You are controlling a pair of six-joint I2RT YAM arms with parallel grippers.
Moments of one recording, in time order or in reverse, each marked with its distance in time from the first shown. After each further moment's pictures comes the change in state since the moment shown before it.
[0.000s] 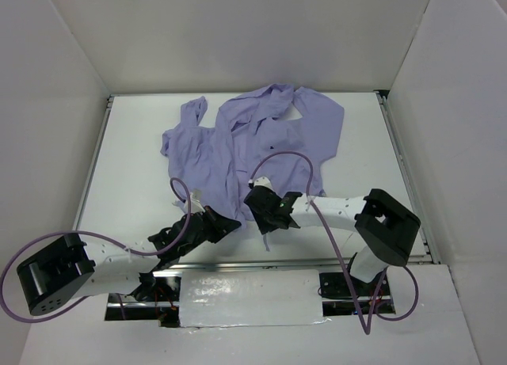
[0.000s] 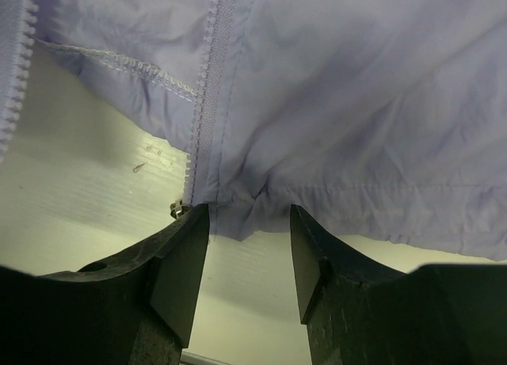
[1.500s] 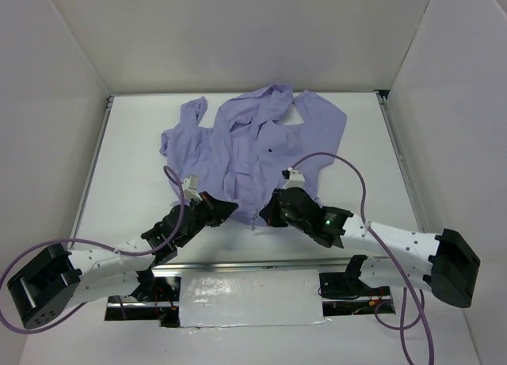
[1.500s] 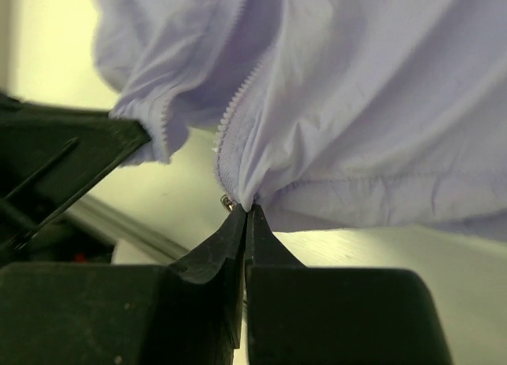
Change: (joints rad) left arm 0.074 -0.097 0.060 0.017 -0.022 0.311; right arm 0.001 -0.481 -0.216 0.215 -0.033 0.396
